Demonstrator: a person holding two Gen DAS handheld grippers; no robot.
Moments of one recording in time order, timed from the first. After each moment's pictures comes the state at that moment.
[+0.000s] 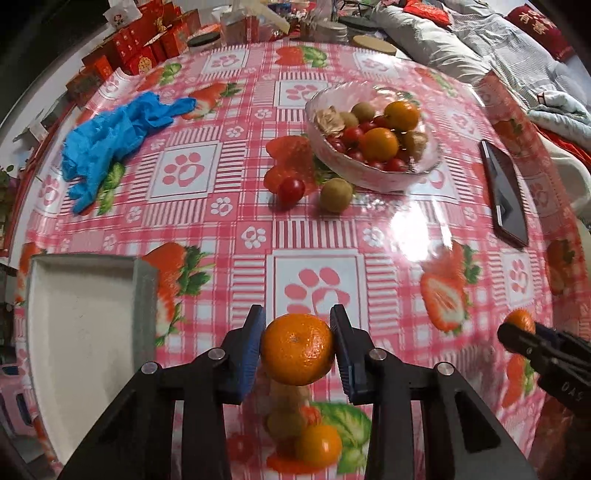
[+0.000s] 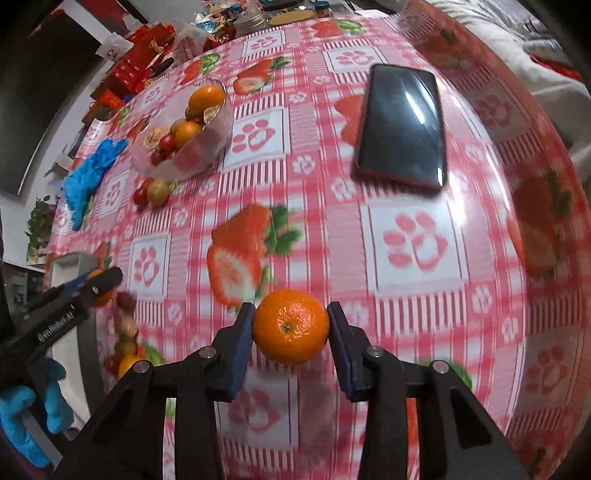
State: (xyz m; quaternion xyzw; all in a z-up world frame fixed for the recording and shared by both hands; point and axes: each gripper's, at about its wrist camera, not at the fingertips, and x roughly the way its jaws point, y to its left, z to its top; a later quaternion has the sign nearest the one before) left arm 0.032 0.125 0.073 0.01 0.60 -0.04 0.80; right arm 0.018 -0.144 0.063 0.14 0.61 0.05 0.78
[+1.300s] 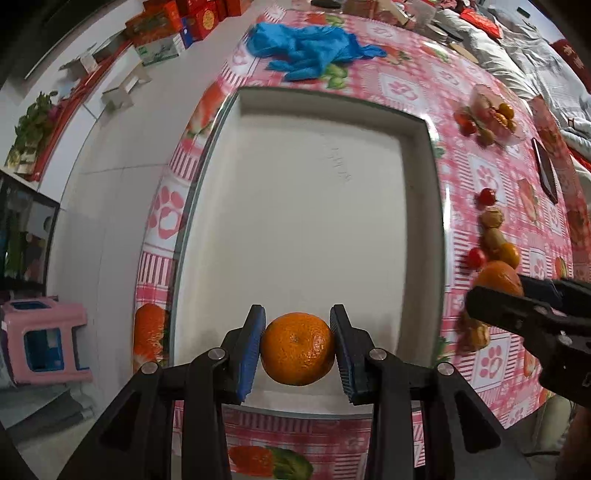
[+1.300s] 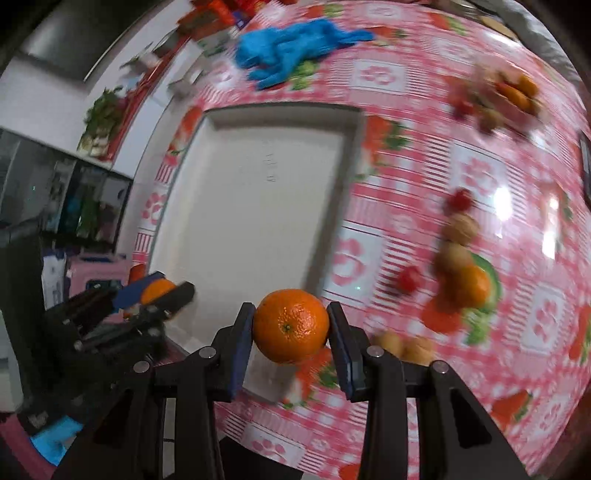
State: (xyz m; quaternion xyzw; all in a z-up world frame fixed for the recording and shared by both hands) left arm -0.105 0.370 0.084 -0.03 0.64 0.01 0.76; right arm -0.046 0.182 0.100 0.04 0.66 0.21 0.72
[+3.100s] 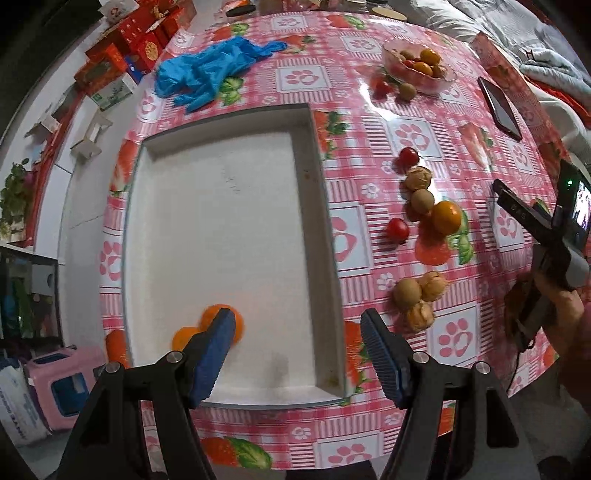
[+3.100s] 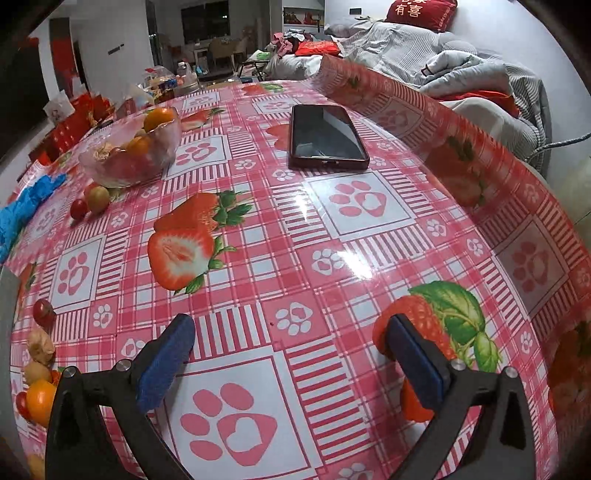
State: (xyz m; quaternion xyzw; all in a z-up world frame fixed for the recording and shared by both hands) left arm -0.105 0.263 0.107 0.06 0.65 -0.05 0.76; right arm -0.076 -0.087 0.016 0.08 0.44 -0.17 0.88
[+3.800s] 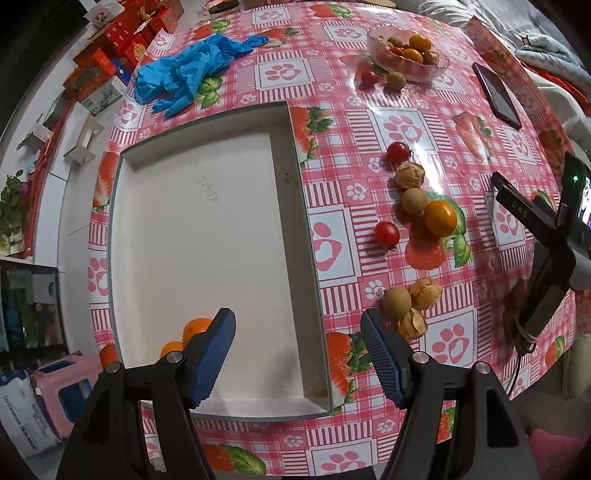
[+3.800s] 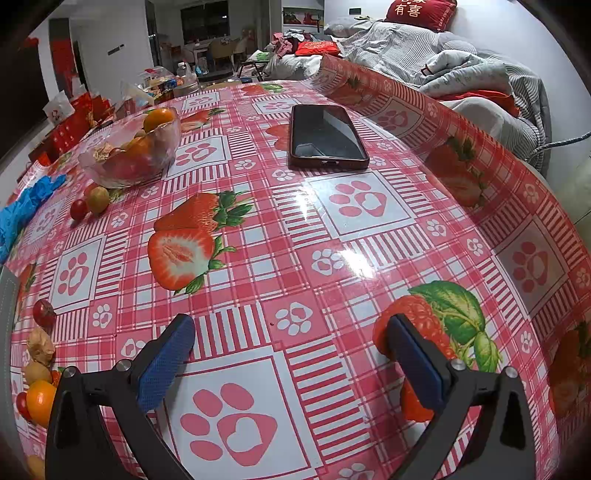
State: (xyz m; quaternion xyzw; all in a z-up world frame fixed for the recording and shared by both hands) left arm -0.091 0.242 0.100 0.08 0.66 -0.06 0.75; right arm -0.076 -0.087 0.016 0.08 0.44 -0.17 0.88
